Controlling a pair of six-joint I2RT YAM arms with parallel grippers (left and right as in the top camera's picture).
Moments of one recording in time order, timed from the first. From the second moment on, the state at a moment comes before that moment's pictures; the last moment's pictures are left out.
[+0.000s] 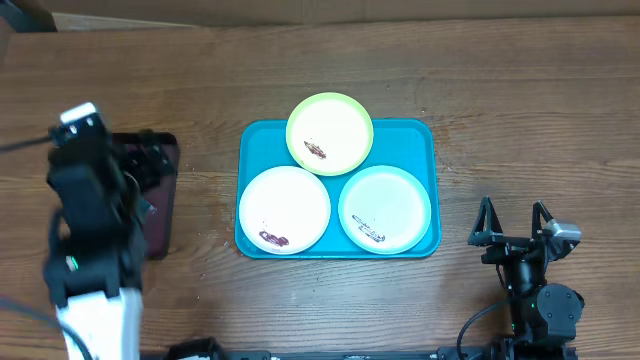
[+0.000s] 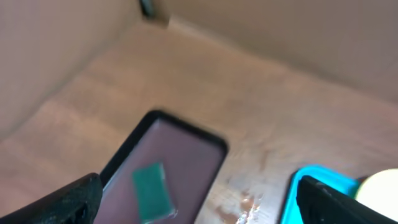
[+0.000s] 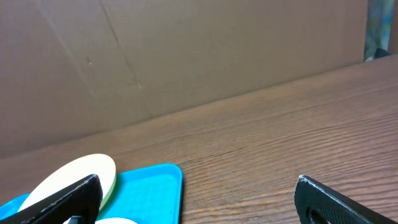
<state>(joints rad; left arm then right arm) 0.20 1.03 1.15 -0.71 -0.23 -0.18 -0.07 0.01 0.02 -0.03 -0.06 0.28</state>
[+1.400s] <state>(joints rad) 0.63 1.95 1.30 -0.85 0.16 -0.23 -0.07 0.01 0.02 -0.03 -0.06 0.28</state>
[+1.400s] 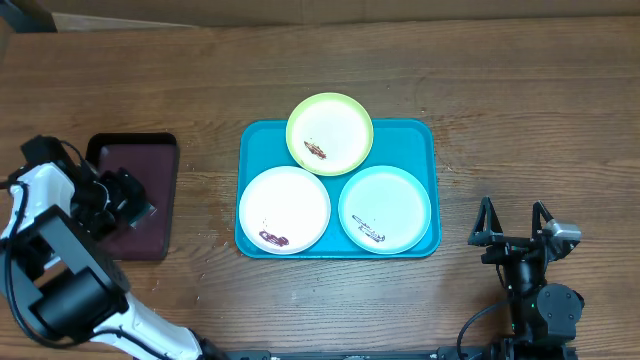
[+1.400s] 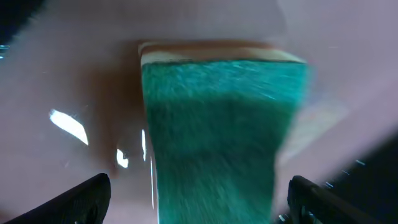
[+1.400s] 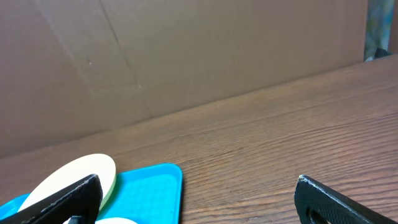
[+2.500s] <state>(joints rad) 0.63 1.99 1.32 -0.87 0.12 -0.23 -0.07 0.01 0.02 -0.03 -0.06 0.28</state>
